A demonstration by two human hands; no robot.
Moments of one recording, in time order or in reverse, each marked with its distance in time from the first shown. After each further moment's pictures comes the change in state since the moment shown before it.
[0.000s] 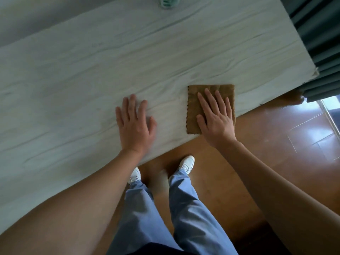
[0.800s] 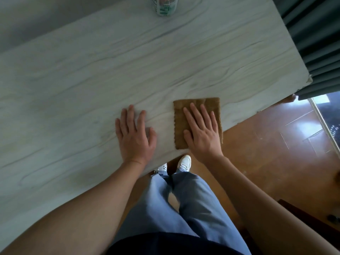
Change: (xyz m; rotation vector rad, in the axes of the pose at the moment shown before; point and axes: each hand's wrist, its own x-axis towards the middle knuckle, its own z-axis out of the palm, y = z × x) left_hand 0.005 -0.001 -0.001 -0.028 0.036 -0.028; right_hand -0.005 -0.035 0.016 0.014 0.062 -0.037
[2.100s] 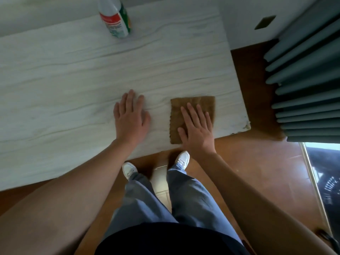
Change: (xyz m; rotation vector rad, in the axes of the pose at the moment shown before) left_hand 0.092 0.221 0.050 0.042 -0.237 -0.177; right_hand 0.078 0.233 -0.089 0.011 -0.202 -0.166
